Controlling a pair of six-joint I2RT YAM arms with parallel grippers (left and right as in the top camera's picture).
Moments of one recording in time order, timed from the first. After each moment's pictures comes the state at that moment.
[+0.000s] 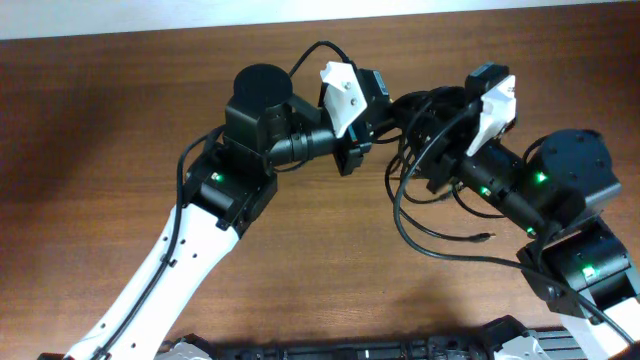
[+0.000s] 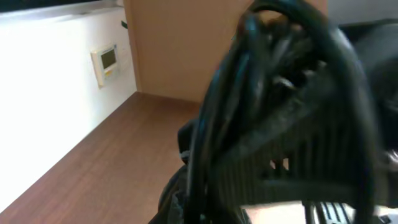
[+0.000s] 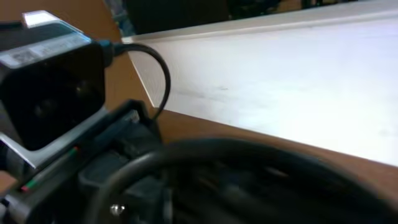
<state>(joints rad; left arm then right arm) -0.58 1.40 1.36 -0.13 0.75 0.10 0.35 0.93 1.15 -0.31 -0.36 0.23</state>
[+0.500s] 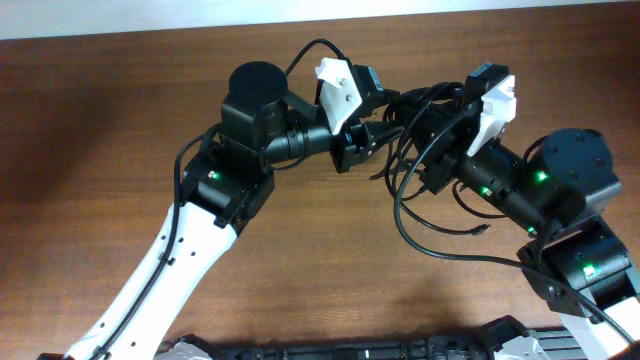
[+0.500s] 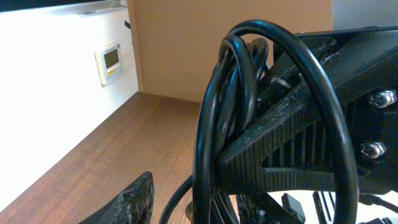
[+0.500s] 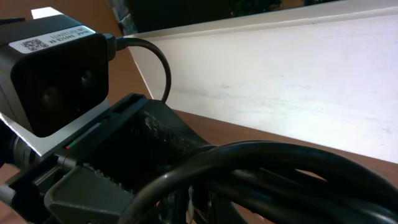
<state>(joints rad) -0.56 1.41 1.36 -0.12 0.75 0.09 0.34 0.93 1.15 -0.31 -0.38 0.24</state>
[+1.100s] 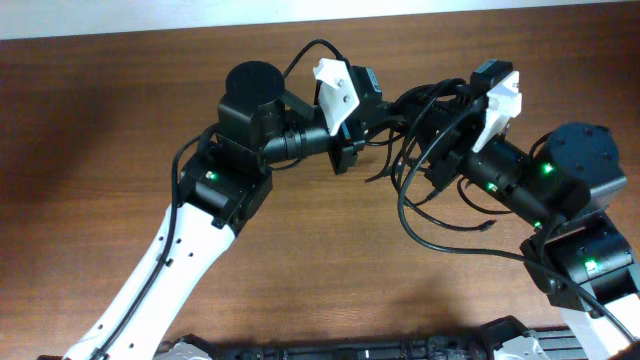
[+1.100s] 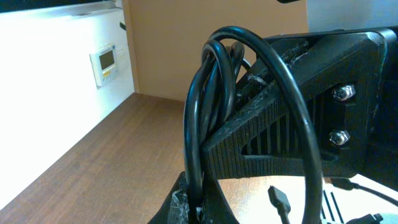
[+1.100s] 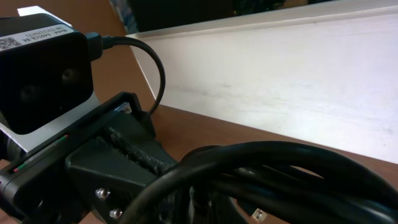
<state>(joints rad) -0.55 1.40 1.37 -0.13 0.78 0.09 0.29 0.94 1.15 -0.31 -0.45 0.24</state>
